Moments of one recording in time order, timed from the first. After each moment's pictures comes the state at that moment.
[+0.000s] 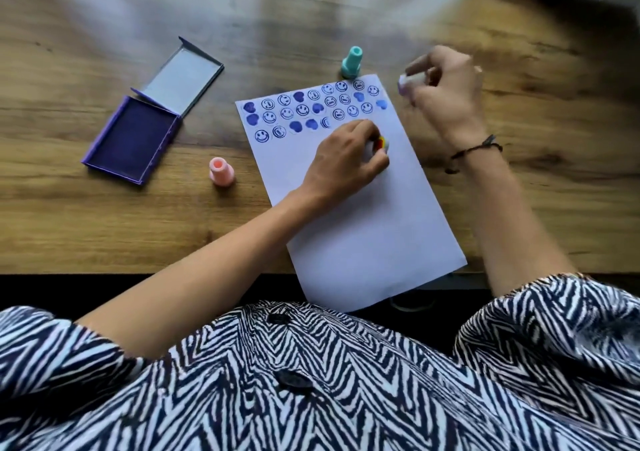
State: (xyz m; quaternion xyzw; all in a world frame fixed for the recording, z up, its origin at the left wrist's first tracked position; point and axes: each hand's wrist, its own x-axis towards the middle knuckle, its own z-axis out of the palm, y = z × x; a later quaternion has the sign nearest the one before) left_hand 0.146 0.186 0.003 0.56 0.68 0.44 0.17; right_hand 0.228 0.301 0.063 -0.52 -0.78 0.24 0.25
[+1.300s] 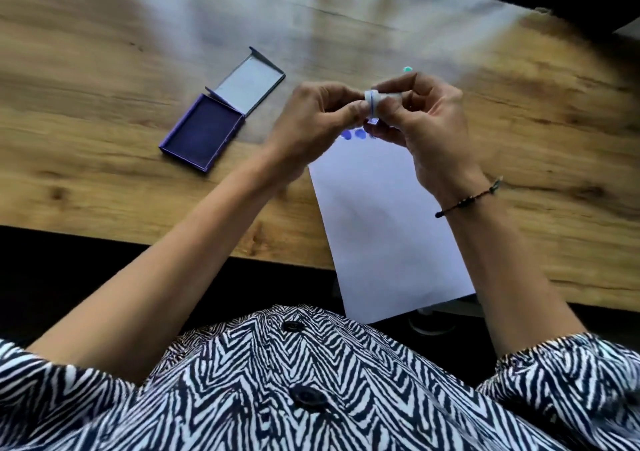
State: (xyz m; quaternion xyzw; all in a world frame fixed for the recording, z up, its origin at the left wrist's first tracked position) left_hand 0.061 0.128 0.068 0.40 0.63 0.55 0.36; right_hand 0.179 0.207 0.086 -0.36 -0.67 0.58 0.28
